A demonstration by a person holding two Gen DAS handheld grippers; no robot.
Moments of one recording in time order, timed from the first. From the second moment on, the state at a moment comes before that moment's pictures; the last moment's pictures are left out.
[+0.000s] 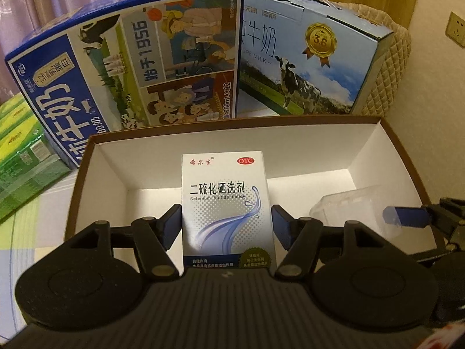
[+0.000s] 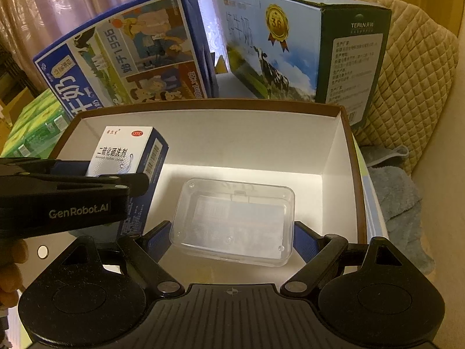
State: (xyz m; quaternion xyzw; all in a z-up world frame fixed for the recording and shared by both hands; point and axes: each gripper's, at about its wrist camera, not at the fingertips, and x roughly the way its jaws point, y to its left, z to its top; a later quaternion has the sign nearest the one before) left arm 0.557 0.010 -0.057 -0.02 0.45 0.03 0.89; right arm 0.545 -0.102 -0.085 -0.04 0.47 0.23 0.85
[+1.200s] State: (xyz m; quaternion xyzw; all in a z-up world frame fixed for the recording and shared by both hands) left arm 0.508 0.027 -0.036 -0.04 0.45 0.08 0.89; right arm 0.518 -0.109 -0.074 -0.04 0.45 0.25 0.86
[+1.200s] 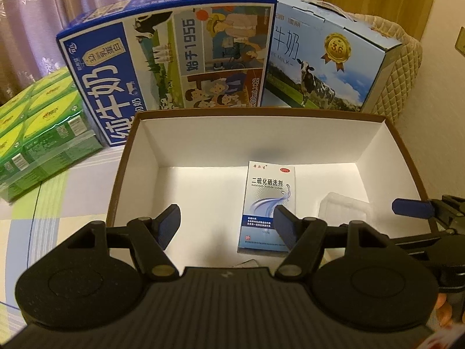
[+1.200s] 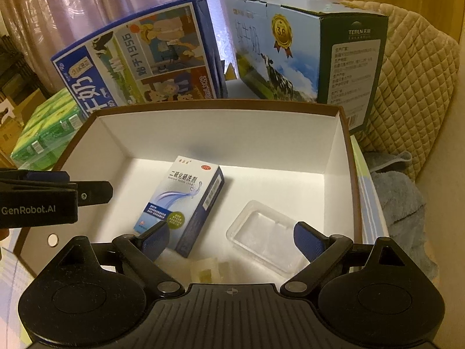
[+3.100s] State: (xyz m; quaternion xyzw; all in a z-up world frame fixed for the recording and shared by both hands) left arm 0.190 0.089 -0.035 -0.06 0.46 -0.01 0.89; right arm 0.220 -0.114 -0.060 0.05 0.47 0.23 0.85
